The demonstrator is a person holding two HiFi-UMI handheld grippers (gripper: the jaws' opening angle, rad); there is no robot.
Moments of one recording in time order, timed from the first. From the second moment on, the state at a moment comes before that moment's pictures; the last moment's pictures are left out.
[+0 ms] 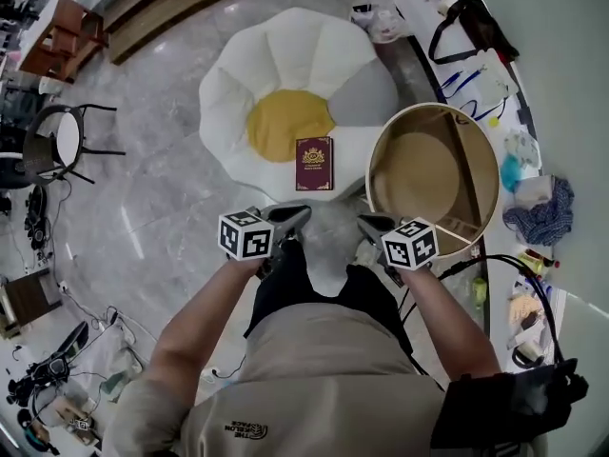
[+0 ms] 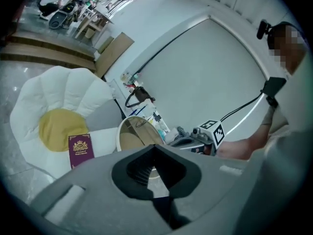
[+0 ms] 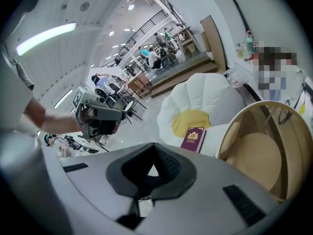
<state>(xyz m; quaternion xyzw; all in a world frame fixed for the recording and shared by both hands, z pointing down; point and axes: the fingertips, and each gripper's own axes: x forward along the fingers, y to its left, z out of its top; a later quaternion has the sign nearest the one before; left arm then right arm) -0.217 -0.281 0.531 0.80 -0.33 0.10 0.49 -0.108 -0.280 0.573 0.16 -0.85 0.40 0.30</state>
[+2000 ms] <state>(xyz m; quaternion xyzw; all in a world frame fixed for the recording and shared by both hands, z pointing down) -0.141 -0.218 0.342 0.86 -0.38 0.06 0.34 -0.076 -0.233 0.383 0.09 -0.94 0.24 0.24</state>
